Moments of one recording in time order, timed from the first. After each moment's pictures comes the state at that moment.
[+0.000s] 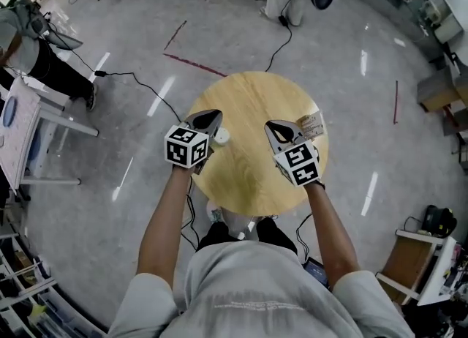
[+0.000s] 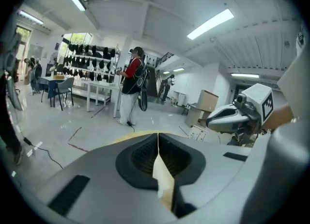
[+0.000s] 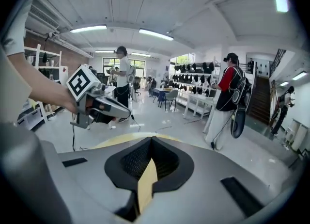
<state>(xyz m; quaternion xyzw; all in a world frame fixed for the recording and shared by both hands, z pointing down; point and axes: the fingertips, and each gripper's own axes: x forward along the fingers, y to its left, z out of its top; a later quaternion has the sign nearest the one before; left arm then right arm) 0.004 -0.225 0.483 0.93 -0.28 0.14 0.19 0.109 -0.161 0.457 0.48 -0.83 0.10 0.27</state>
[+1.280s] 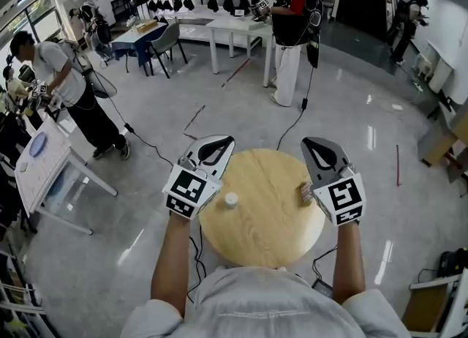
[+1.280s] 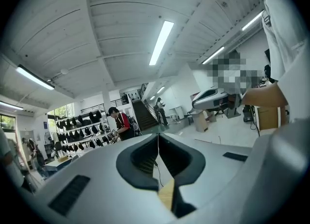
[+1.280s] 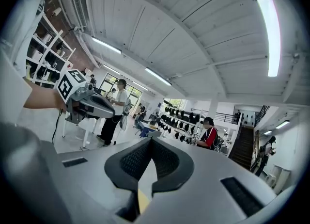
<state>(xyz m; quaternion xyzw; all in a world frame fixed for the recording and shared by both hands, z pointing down) 0.011 -0.169 0.180 0.94 -0.29 0.07 -0.17 0.154 -0.127 0.163 0.55 -0.81 -0.15 0.17</state>
